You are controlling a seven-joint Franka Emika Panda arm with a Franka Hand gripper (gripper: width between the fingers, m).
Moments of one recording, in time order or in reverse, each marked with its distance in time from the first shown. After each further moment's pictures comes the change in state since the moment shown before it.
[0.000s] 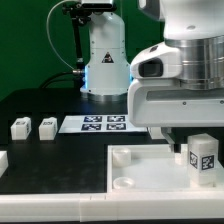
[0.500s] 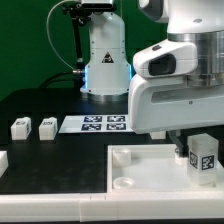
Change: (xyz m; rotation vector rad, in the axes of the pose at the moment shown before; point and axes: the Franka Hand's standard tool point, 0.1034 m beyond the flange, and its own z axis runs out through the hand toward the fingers) arm 0.006 -0.003 0.000 0.004 0.057 -0.129
